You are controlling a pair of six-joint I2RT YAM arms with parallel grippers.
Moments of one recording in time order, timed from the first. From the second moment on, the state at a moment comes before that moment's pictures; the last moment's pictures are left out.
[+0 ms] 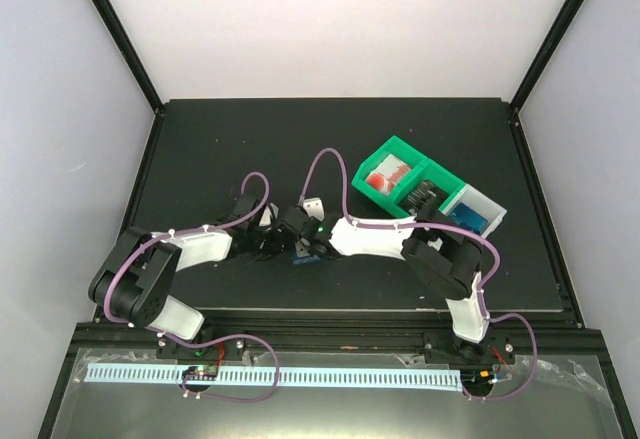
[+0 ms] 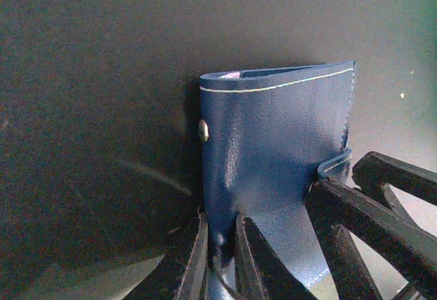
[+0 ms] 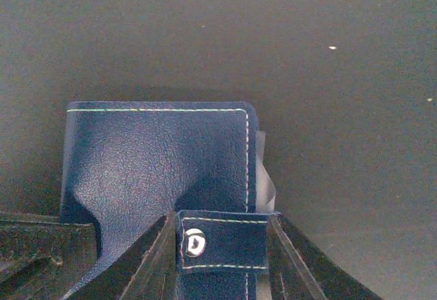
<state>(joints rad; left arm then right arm) -0.42 1.48 0.53 -0.09 0.41 -0.79 1.07 1.99 1.30 -0.48 0.37 0.76</state>
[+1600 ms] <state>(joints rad) -0.42 1.42 0.55 -0.13 0.35 -0.77 0.95 1.90 1.14 -0.35 0.17 0.76</state>
